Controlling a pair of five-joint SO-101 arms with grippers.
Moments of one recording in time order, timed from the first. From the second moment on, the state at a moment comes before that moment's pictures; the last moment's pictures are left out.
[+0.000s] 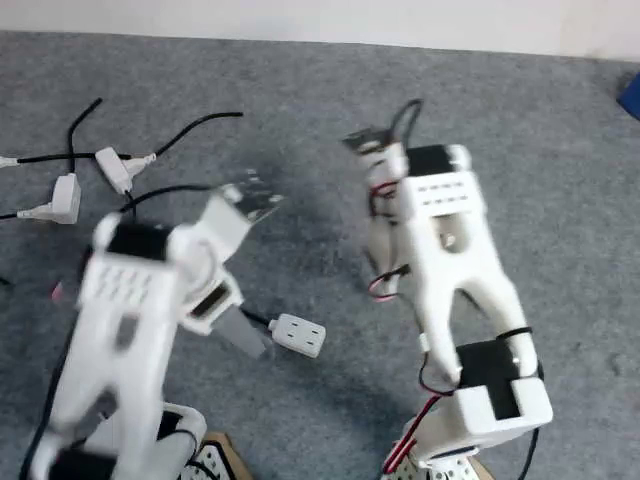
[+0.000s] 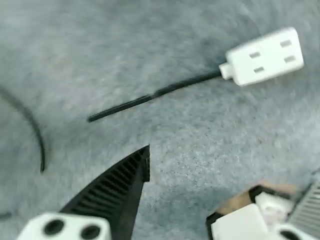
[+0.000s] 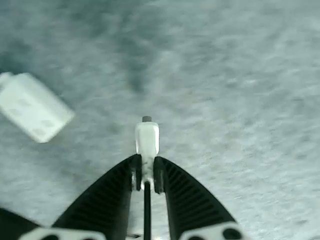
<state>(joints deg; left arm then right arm) 4.3 -28.3 28.4 92.2 -30.9 -13.7 2.2 1.3 93.7 22.4</state>
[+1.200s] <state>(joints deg) 28.0 8.9 19.5 82.7 -47.3 7.3 2.2 1.3 92.9 36.1</state>
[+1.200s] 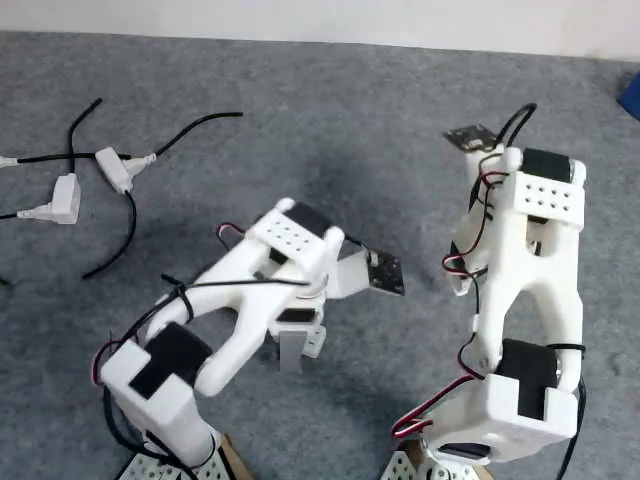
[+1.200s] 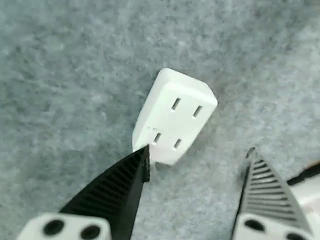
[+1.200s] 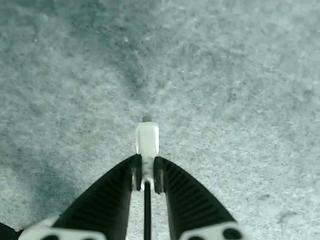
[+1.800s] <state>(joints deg) 29.5 8.7 21.3 79.1 -47.7 8.5 2.2 1.3 92.9 37.4</state>
